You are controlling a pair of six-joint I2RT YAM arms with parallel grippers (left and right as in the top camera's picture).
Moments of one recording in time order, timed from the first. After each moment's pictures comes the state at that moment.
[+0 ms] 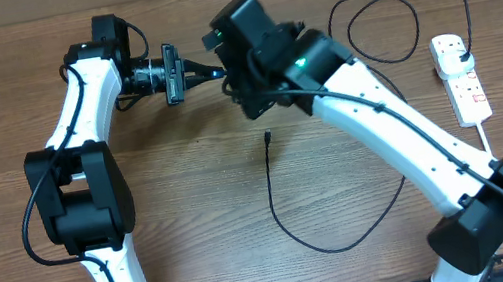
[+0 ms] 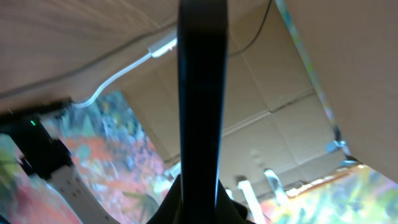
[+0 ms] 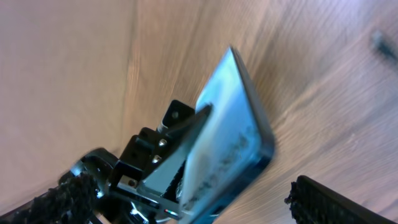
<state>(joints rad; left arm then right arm) -0.03 2.20 1.81 -1.01 1.33 -1.19 0.65 1.85 1.88 -0.90 0.04 1.70</state>
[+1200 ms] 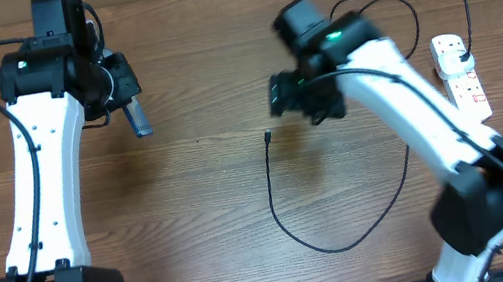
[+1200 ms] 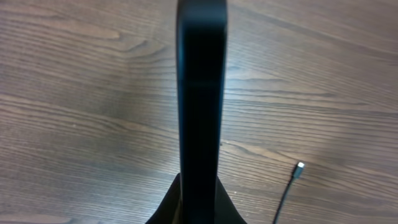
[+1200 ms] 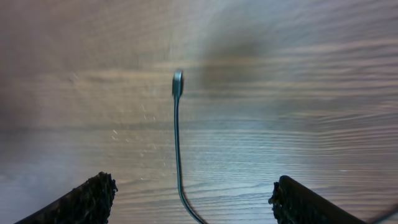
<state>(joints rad) -0.03 1.74 1.81 -1.22 0.06 -0.34 0.48 1.90 1.73 -1.24 -0.12 0.60</state>
